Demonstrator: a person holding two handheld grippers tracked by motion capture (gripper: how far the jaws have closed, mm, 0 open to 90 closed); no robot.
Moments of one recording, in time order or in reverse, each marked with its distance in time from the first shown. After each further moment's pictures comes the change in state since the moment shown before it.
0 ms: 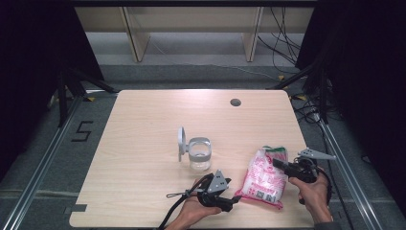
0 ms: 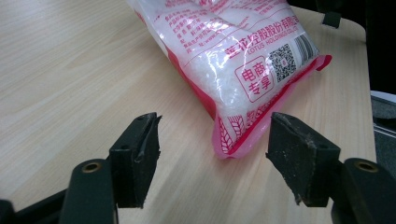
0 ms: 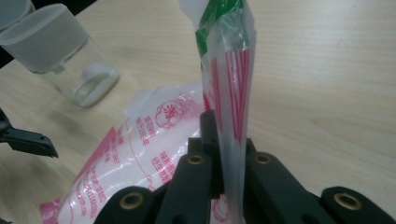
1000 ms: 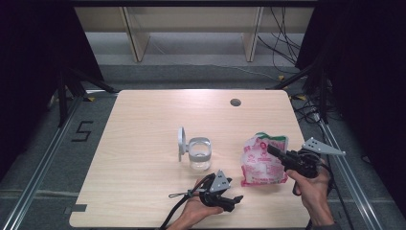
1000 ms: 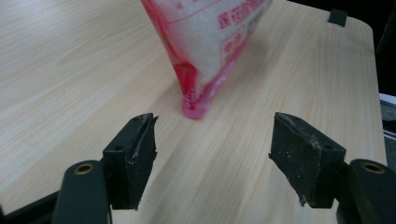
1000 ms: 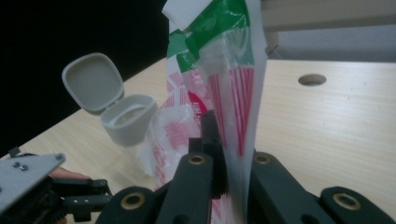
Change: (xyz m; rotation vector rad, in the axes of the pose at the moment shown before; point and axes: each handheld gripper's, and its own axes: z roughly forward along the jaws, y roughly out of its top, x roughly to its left) left arm 0.003 0.000 0.008 0.013 0.022 0.012; right arm 0.053 0.048 -0.024 -0.219 0.107 -0.080
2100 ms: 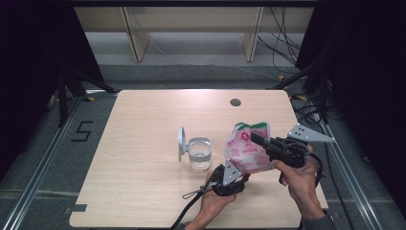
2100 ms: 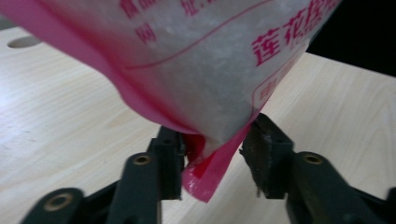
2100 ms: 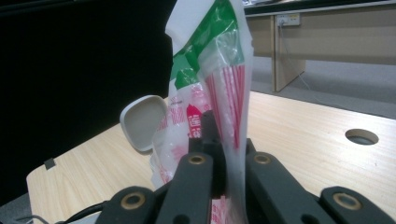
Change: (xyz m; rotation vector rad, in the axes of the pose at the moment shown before) left arm -0.001 0.027 0.027 -0.146 0.221 -0.014; right arm 0.055 0.049 0.020 -0.032 0.094 -0.067
